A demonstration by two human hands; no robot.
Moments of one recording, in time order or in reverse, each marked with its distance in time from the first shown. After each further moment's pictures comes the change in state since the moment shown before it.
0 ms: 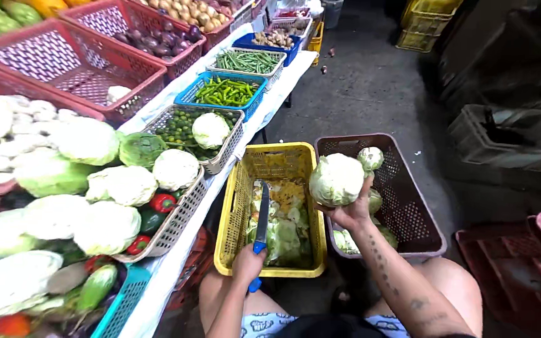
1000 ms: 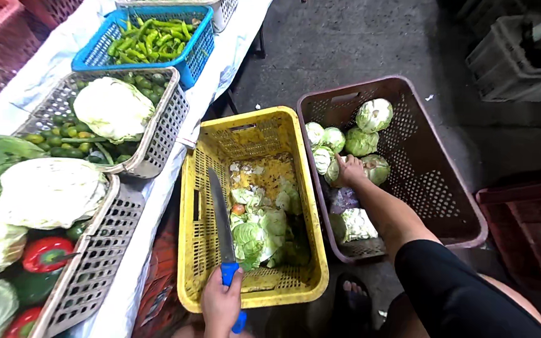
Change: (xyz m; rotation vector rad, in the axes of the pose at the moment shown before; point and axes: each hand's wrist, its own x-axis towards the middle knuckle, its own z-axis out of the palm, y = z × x) left_hand 0.003 -0.014 0.028 -0.190 0.315 0.117; right_hand 0.178 -0.058 -0.285 -2.416 0.465 0.237
